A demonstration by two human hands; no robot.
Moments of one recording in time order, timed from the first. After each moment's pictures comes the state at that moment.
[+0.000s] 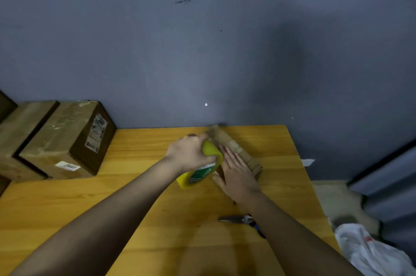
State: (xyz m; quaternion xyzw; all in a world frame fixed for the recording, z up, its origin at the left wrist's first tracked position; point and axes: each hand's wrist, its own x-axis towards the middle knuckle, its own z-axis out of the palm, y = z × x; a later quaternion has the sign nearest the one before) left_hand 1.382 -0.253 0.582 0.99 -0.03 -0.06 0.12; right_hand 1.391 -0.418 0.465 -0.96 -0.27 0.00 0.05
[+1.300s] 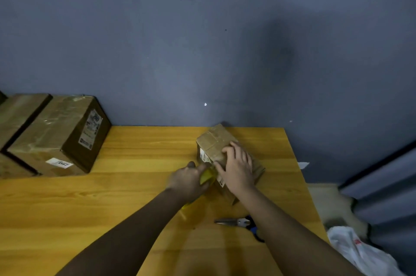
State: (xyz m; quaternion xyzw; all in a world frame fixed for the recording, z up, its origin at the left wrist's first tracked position) left_hand 1.355 -0.255 0.495 0.99 -0.04 -0.12 0.11; right_hand 1.404 -0.408 0.477 -0.97 -0.12 -0.01 0.19
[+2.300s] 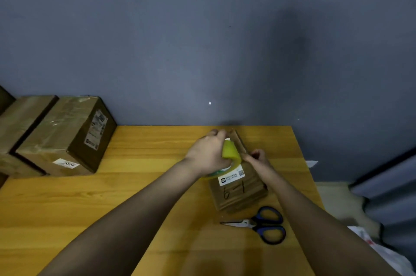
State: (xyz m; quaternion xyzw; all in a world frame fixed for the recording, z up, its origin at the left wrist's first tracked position) left_hand 1.401 -0.279 0.566 0.97 -0.09 -0.04 0.21; right_hand 1.440 -0.457 0.477 -0.79 0.12 0.22 0.56
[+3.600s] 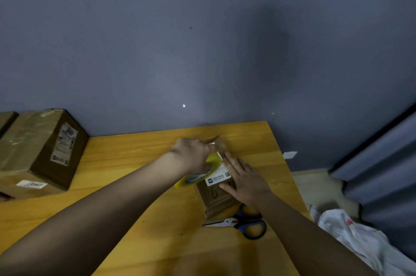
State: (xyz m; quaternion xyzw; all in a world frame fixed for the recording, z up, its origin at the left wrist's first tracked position) left_hand 1.416 -0.312 0.591 0.96 -0.21 -0.15 -0.12; right_hand 1.404 -0.497 0.451 -0.96 -0.23 0.14 0.05
